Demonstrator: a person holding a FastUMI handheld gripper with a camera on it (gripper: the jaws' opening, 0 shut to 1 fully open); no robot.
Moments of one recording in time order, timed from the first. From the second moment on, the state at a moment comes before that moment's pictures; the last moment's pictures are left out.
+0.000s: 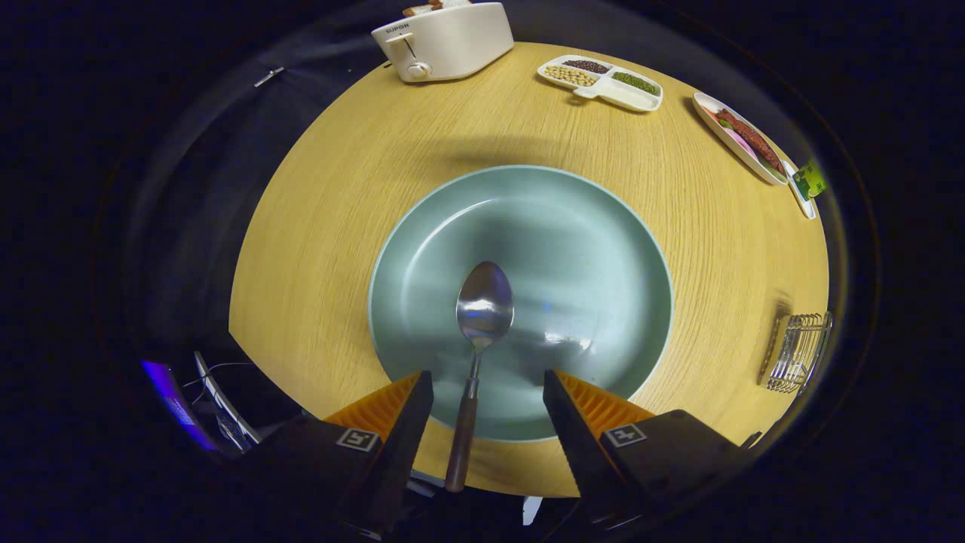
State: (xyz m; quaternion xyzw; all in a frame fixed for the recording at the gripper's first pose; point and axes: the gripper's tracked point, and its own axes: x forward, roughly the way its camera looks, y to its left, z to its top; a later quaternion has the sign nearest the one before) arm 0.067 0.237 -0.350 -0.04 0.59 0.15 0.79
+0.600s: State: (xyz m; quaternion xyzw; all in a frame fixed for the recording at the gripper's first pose) arm 0.064 0.236 -0.366 -0.07 0.61 0.13 0.78
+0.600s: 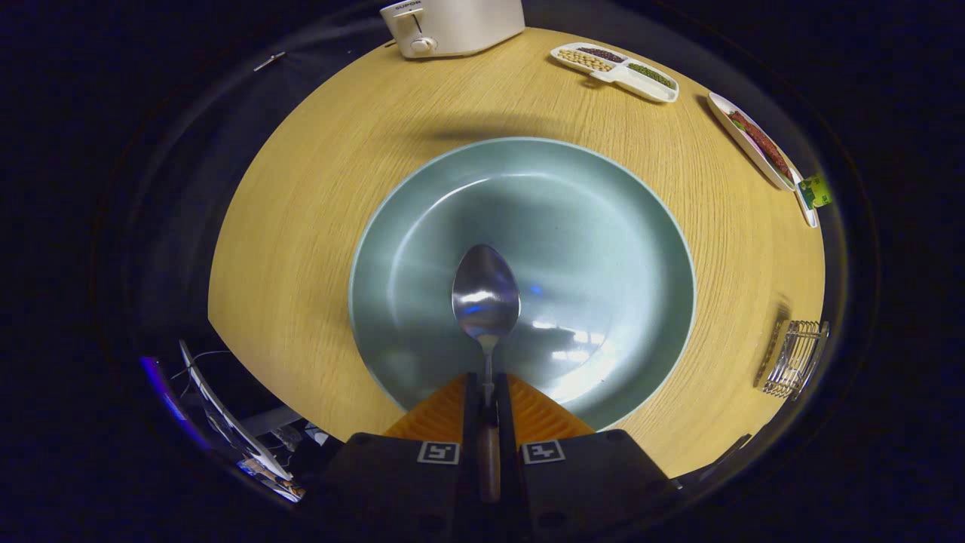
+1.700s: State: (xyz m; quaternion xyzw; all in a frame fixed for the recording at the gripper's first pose) arm 0.073 0.180 -0.241 0.09 0.58 0.19 0.78
